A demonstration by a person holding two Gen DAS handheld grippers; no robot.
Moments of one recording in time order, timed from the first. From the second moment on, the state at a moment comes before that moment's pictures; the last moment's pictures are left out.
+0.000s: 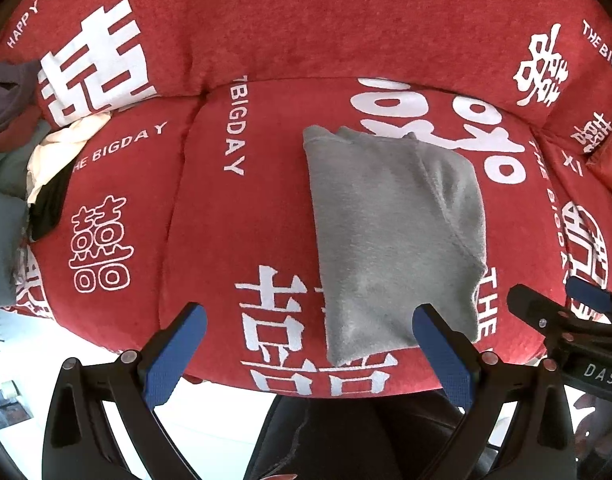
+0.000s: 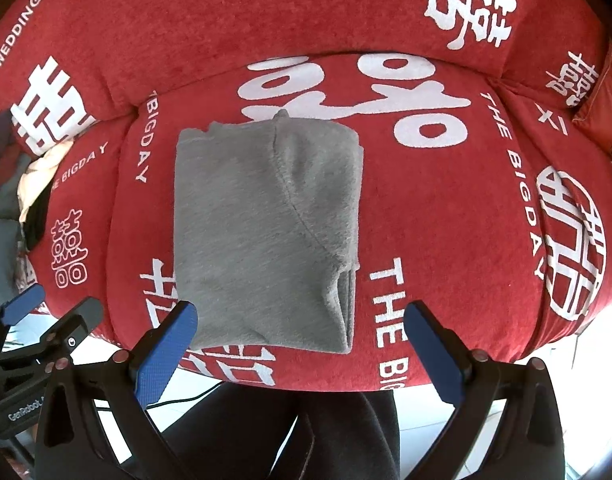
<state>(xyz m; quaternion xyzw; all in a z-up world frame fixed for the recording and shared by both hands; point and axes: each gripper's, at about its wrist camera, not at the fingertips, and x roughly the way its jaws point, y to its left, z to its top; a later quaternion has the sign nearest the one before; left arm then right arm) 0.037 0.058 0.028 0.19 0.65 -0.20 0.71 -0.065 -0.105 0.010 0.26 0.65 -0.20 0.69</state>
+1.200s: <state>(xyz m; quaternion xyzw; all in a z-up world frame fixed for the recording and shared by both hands) 0.034 0.057 0.027 0.20 0.66 -0.21 0.70 -0.065 -0.106 0.018 0.26 0.65 -0.21 0.69</state>
